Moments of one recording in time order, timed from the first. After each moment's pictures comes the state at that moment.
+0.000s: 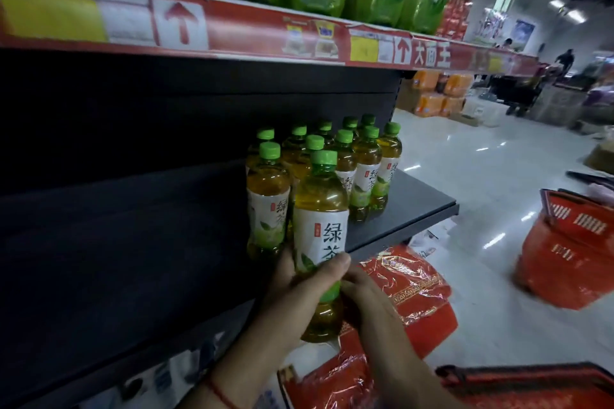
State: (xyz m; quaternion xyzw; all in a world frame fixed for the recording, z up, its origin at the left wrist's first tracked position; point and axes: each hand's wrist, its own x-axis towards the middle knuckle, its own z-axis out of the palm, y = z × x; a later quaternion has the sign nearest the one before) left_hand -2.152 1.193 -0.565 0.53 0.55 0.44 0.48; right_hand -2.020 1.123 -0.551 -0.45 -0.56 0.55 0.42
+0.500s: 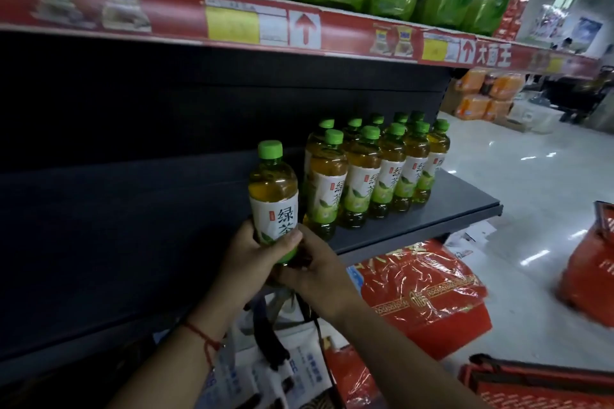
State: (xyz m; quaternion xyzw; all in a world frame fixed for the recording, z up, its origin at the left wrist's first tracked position) left_hand -2.279 1.115 -0.534 0.45 0.54 0.56 0.44; right_hand -2.145 1.125 -0.540 -0.40 -0.71 0.43 0.38
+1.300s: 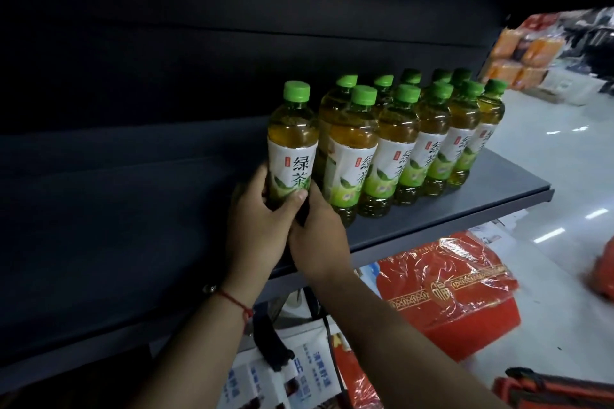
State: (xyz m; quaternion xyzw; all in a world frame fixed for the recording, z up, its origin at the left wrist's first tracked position) left_hand -2.278 1.202 -0.576 0.49 0.63 0.56 0.20; right_hand -2.182 1.212 -0.584 -0.52 -0.71 0.27 0.40
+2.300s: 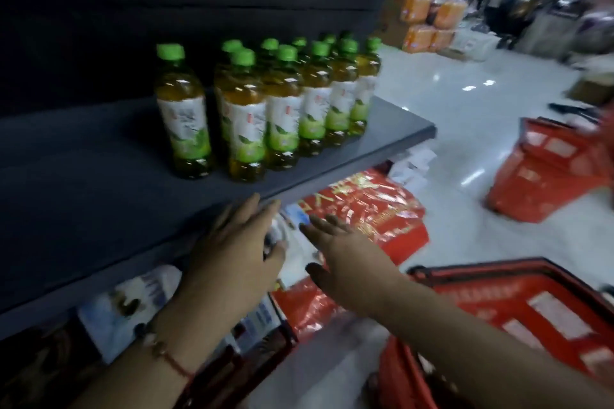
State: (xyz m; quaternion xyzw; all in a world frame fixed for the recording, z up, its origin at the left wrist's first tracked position) left_hand -2.191 1.083 -0.543 0.74 0.63 0.19 0.14; right_hand -2.013 1.096 -0.558 -0.55 -0.82 0.11 0.01
